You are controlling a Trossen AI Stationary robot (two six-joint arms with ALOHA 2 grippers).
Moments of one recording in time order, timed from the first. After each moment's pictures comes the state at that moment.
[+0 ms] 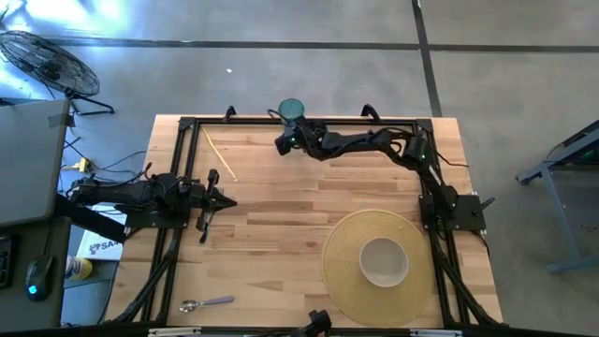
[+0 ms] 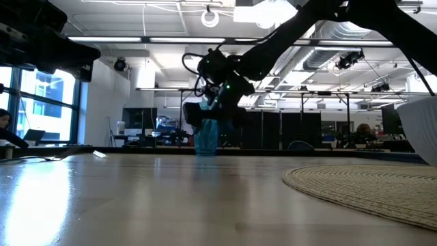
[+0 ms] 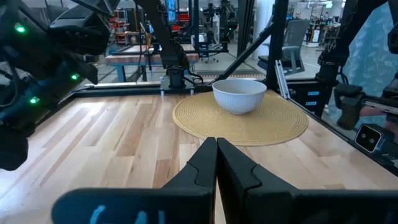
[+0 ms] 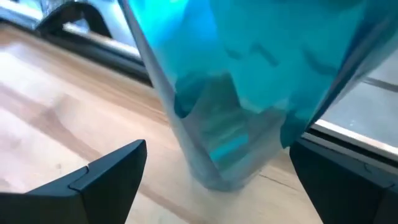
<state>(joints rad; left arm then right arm) -0.08 0.02 0.02 0.00 0.03 0.01 -0.37 2.24 1.57 -0.01 0.56 0.48</state>
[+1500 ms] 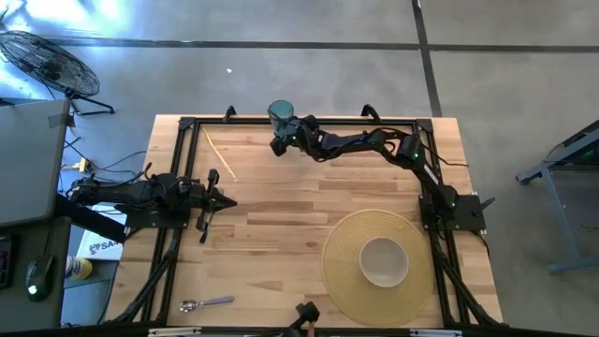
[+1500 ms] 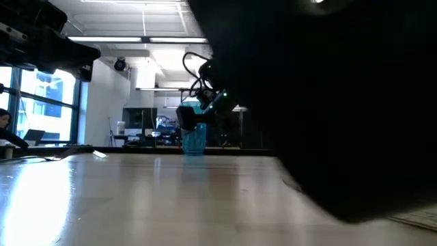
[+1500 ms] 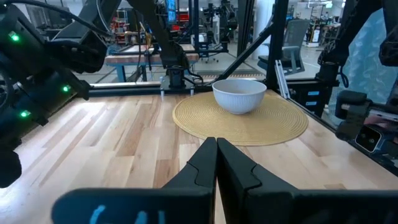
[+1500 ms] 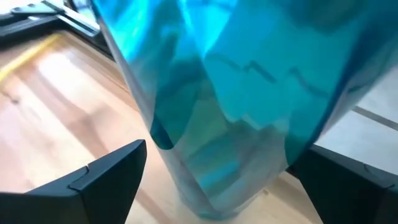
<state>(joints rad) -0.08 0.02 0.02 0.00 0.03 0.01 -0.39 2.30 1.57 0.24 0.43 0.25</state>
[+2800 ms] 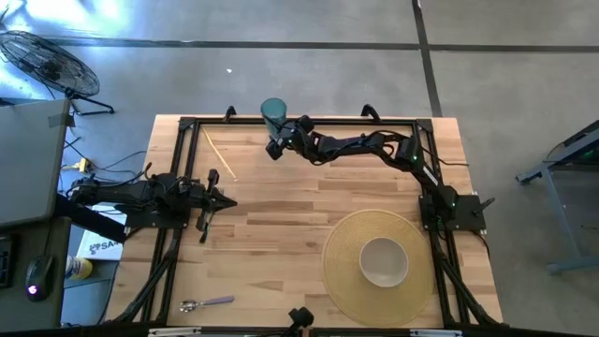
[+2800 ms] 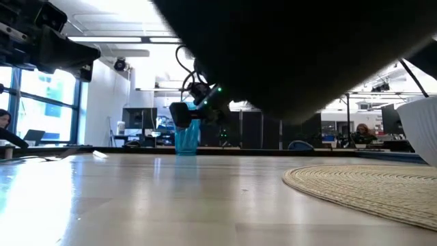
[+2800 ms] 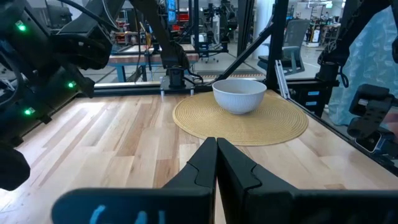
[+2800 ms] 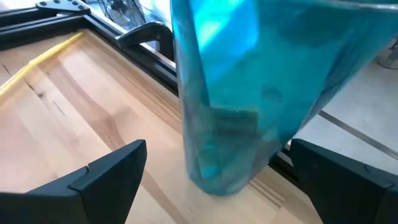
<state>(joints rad) -0.08 0.02 0.02 0.00 0.03 0.01 -0.36 2.31 1.62 0.22 0.46 0.16</state>
